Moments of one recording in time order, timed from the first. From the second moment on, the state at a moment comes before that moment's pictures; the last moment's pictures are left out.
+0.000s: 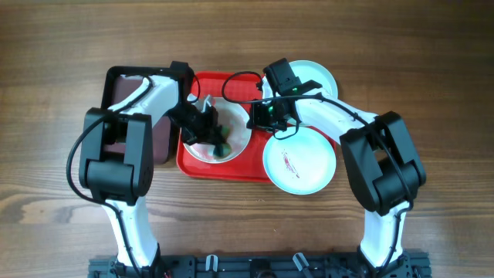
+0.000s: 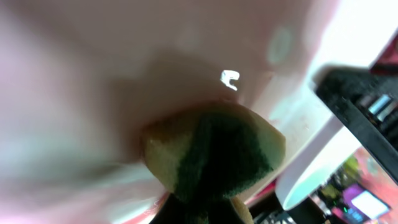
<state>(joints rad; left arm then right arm) -0.18 2.11 1.36 -1.01 0.64 -0.24 0.46 2.08 1.32 -0.48 -0.49 0.55</state>
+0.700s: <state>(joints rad) -0.41 2.06 1.37 -0.54 0.06 -0.53 0.44 2.08 1.32 -0.45 -0.46 0.58</state>
